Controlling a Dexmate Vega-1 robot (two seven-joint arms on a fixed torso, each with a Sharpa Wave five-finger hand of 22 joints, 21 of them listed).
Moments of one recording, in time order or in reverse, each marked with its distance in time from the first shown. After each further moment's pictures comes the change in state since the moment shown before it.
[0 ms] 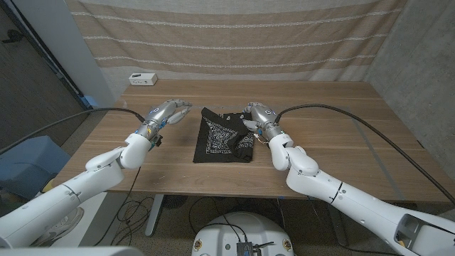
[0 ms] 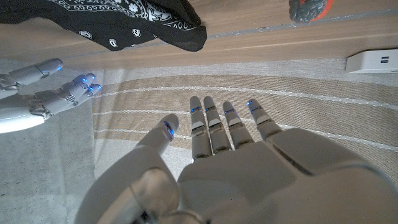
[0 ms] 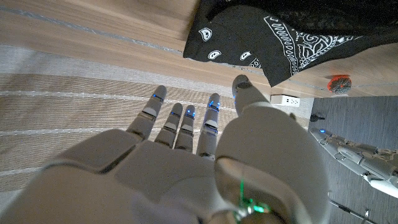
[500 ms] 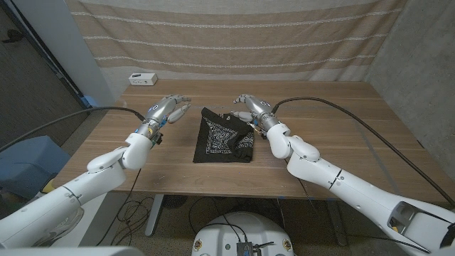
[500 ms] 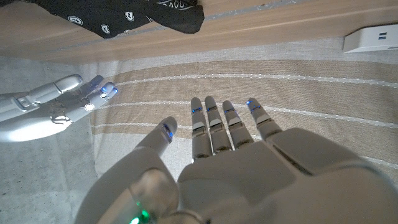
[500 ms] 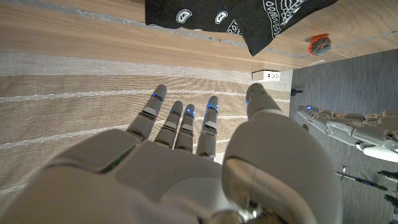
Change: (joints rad) left arm 0.031 0.000 -0.022 -0.058 0.028 0.059 0.046; left_hand -0.014 -0.001 -0.022 0.025 -0.028 -0.015 -0.004 0.000 0.000 -0.011 0.011 0.000 0.010 0.005 0.005 0.000 0.000 0.011 -0.011 0.005 0.000; right arm 0.060 0.029 0.031 0.063 0.113 0.172 -0.017; right_hand -0.157 -0.059 -0.059 0.066 0.000 -0.004 0.021 0.009 -0.005 0.007 0.020 0.012 -0.002 0.018 0.018 0.011 0.013 -0.007 0.018 0.007 0.003
